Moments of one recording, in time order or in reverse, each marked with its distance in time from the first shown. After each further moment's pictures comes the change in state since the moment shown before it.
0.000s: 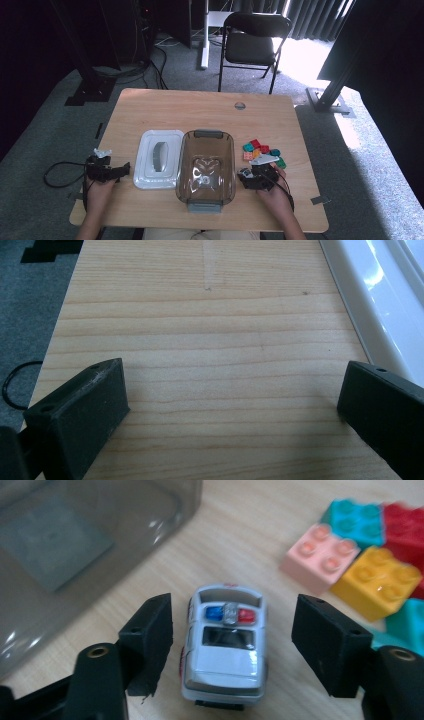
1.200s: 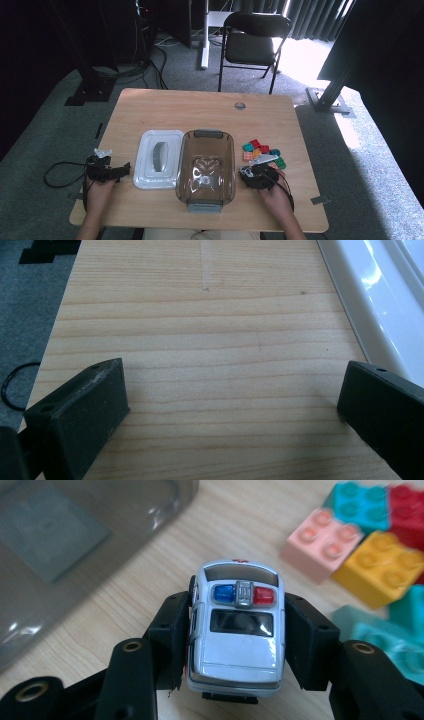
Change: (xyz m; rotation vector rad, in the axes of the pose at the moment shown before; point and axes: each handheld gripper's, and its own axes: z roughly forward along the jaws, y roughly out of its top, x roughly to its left) left arm 0.000 0.000 0.000 0.001 -0.005 0.006; right arm -0.002 0.001 0.000 0.047 0.010 0.015
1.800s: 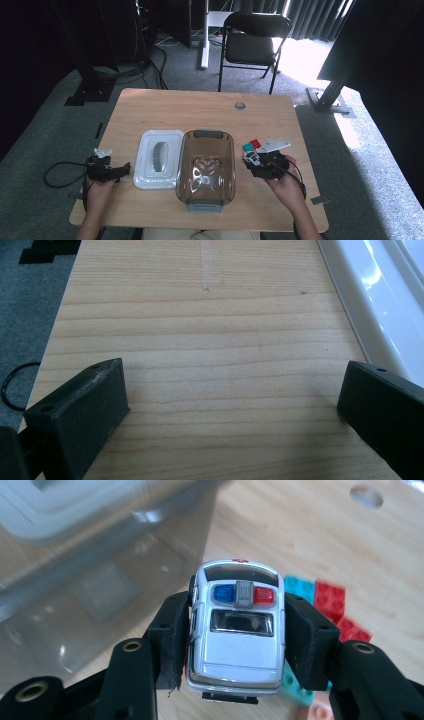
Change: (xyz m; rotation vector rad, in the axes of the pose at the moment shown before) left arm 0.000 0.000 0.000 0.000 0.000 0.002; right arm -0.002 0.045 -0.065 -0.085 -0.007 -0.104
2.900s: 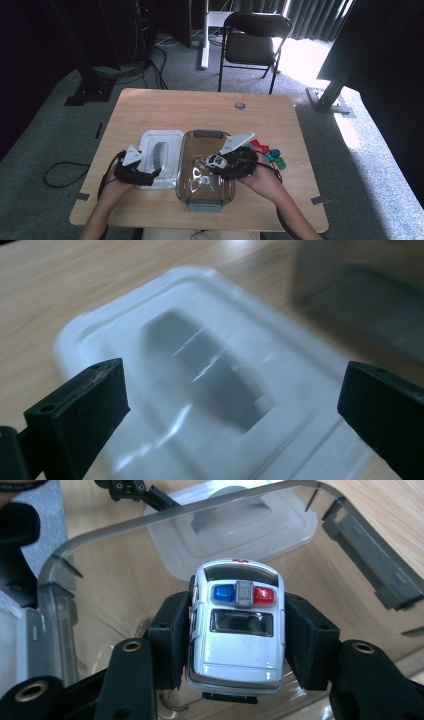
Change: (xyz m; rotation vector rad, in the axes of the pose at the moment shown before) left arm -0.093 0.026 -0.039 -0.192 -0.438 0.477; right arm 0.066 0.074 0.003 -0.014 0.335 -0.270
